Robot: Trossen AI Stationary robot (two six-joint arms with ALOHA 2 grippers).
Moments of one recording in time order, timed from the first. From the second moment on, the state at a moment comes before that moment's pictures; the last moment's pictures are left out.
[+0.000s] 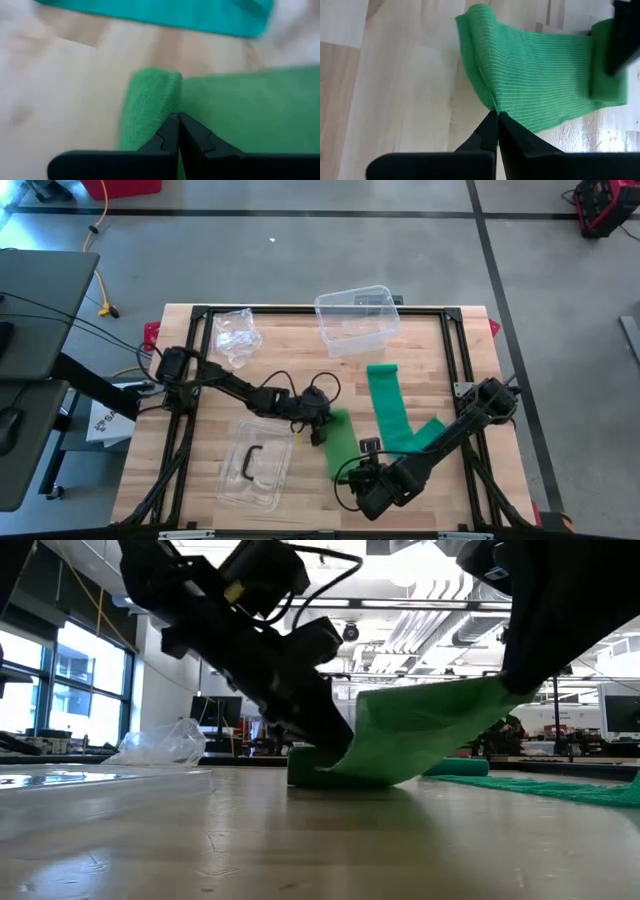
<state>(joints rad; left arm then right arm) -0.13 1.93 0.92 0.35 -0.18 -0.34 0.68 1.98 1.47 -0.85 0.44 0.44</state>
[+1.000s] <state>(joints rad) -0.05 1.93 0.92 0.26 -0.25 -0.33 0.89 2.08 1.47 -0.83 0.46 0.65</state>
